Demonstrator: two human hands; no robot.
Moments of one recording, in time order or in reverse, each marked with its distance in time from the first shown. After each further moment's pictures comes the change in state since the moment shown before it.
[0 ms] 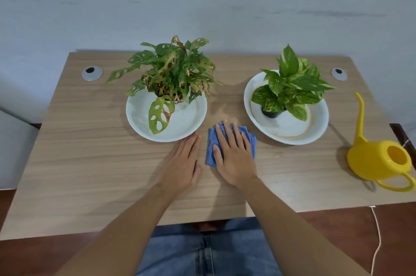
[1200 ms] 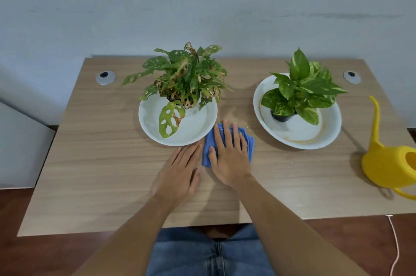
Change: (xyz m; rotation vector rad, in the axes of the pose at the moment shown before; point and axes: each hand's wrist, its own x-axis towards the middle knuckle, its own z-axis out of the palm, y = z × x) left_hand -0.029 -0.019 0.001 -0.011 0.007 -0.017; right_hand 0.017 -0.036 0.011 -0.019 -0.029 0.013
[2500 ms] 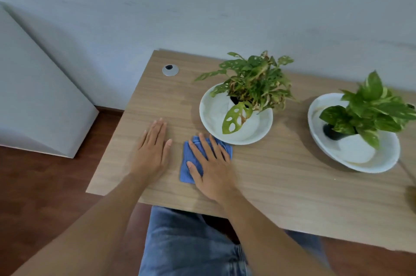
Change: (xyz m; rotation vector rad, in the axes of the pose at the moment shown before) left_hand -0.101 -0.183 -0.048 -0.047 0.247 -0.456; right_hand -0.028 -0.177 0.030 0.027 -0.008 -0.378
